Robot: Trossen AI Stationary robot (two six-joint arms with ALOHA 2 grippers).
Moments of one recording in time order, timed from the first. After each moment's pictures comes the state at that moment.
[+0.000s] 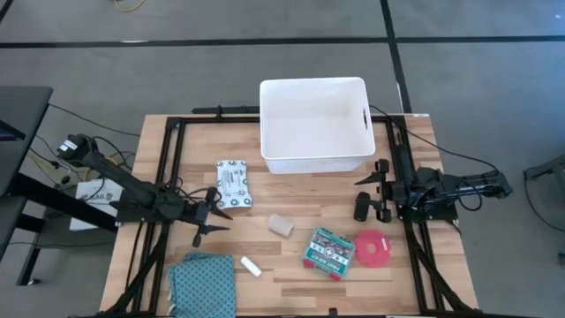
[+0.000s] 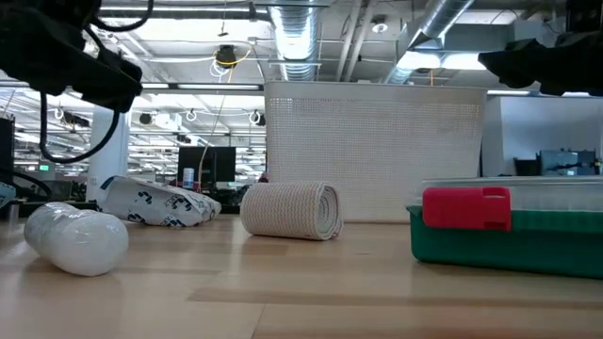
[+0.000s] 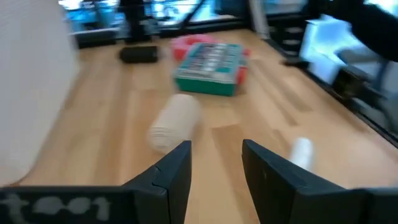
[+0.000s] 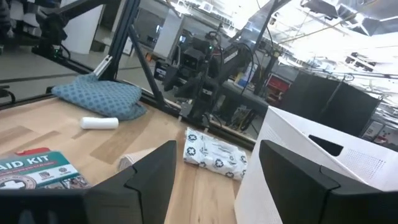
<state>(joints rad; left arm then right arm) -0.50 0.77 0.18 0.31 -0.32 -0.07 0.12 0.03 0.02 0.08 0.00 -0.48</state>
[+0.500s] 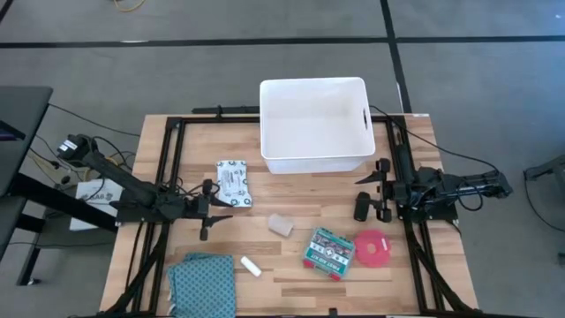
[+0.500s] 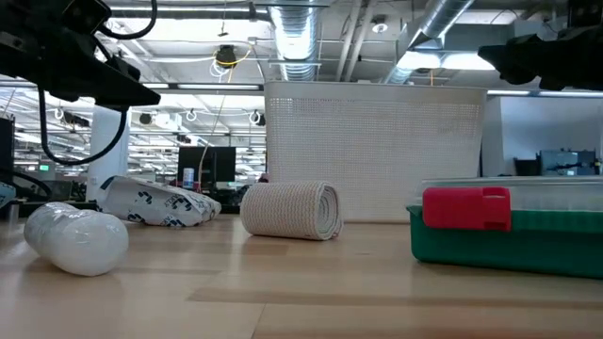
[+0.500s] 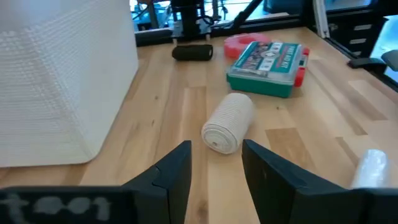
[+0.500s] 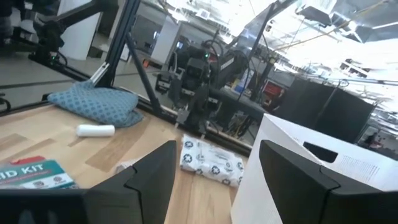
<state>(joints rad) -0.50 0.77 0.18 0.30 -0.52 -0.06 0.12 0.03 0.02 0.12 0.00 -0.48</state>
